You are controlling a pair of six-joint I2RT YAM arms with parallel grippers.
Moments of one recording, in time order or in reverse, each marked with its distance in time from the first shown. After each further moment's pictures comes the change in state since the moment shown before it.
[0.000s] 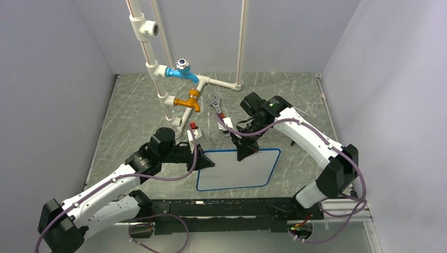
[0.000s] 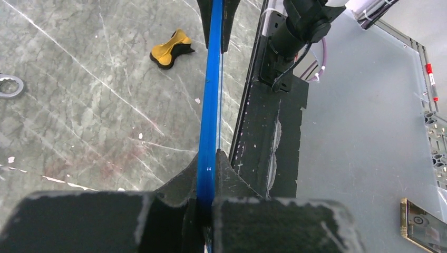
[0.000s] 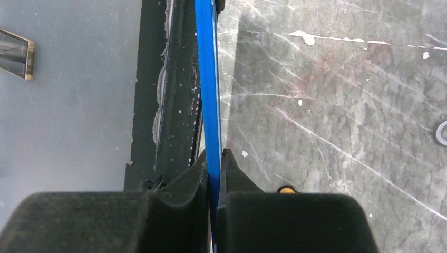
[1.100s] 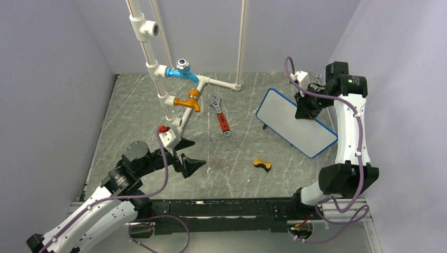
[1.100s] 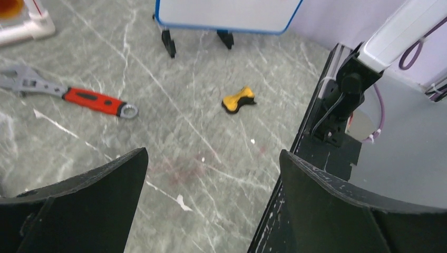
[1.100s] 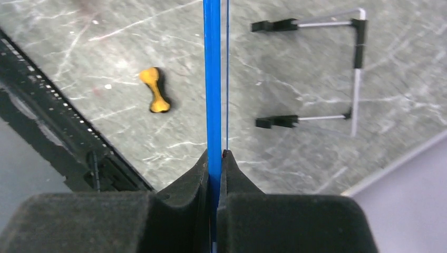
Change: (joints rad) left arm 0.007 -0.363 -0.036 -0.049 -0.305 -0.014; right arm -0.769 -0.068 0.287 -0.180 0.201 -0.002
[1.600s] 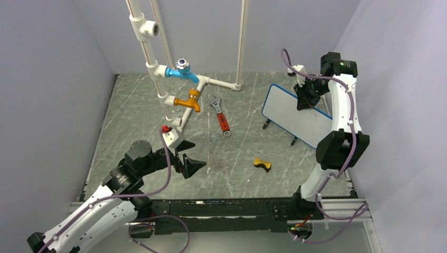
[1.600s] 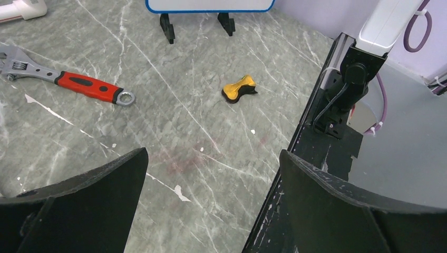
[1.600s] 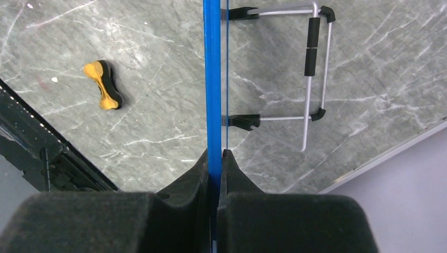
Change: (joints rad) left arm 0.000 0.019 -0.023 -0.036 -0.003 -0.005; right arm -0.046 0.312 0.235 -0.016 0.088 -0.071
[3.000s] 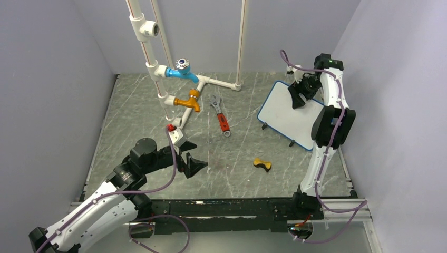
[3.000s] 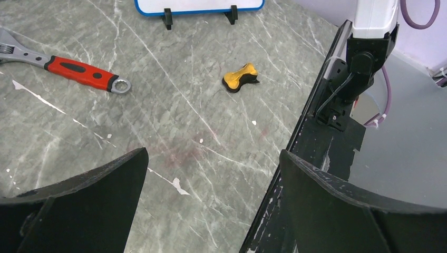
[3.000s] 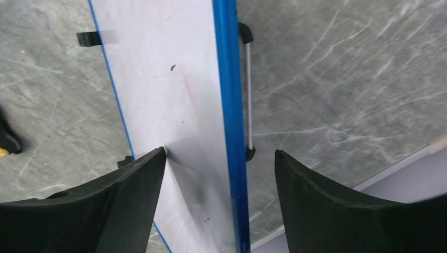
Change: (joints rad) left arm 0.000 0.050 0.000 -0.001 0.008 0.002; right arm -0.047 0.425 0.210 0.150 0.042 -0.012
